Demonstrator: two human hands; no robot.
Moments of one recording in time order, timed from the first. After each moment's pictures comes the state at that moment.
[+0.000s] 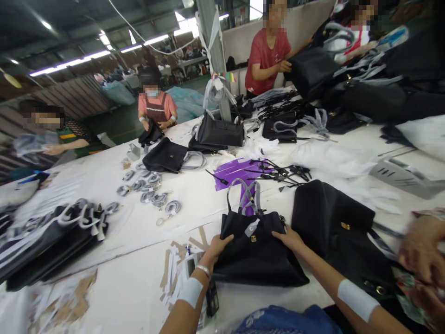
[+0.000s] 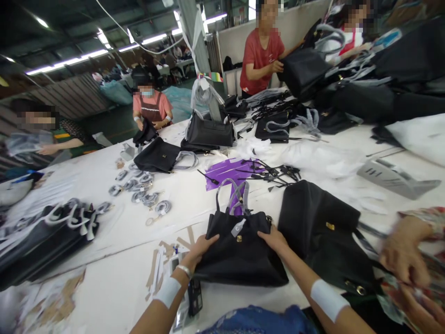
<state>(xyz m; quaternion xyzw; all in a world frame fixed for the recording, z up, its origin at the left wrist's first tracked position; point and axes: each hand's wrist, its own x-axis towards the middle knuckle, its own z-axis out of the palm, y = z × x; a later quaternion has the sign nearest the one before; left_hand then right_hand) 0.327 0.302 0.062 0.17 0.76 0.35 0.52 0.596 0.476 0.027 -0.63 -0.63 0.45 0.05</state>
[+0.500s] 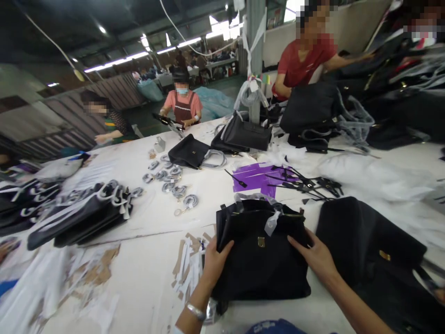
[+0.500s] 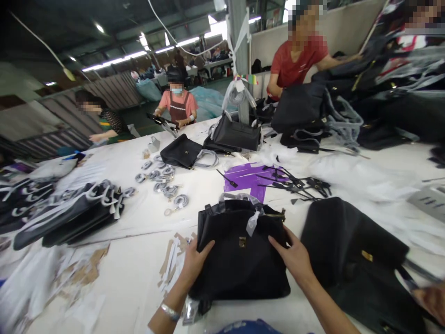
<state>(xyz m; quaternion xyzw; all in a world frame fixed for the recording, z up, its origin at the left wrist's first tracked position) 0.316 0.239 0.157 0.28 0.81 0.45 0.25 0.556 0.439 0.142 -0.57 -0.63 0.49 0.21</state>
